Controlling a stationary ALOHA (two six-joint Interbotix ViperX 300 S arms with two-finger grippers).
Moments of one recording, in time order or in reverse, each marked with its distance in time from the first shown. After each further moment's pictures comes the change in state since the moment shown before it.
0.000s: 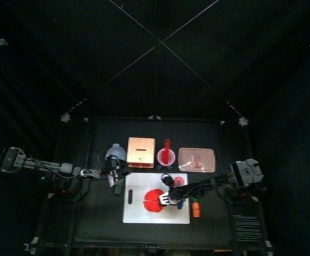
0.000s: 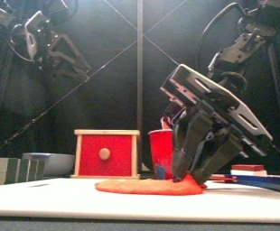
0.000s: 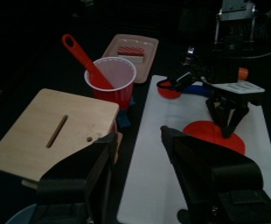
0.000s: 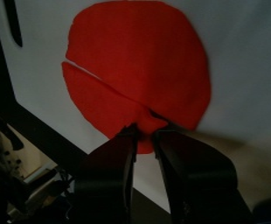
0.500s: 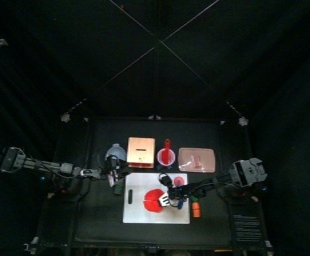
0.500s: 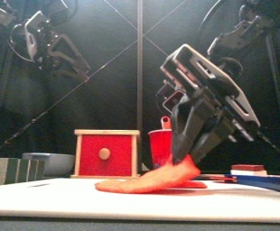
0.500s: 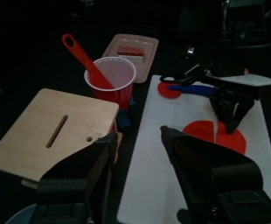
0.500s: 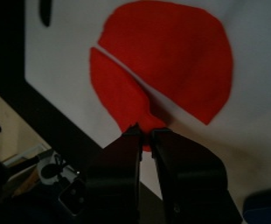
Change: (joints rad) left arm 0.000 0.002 0.000 -0.002 0.000 0.000; right arm 0.002 -0.072 -0.031 -0.173 0.069 -0.005
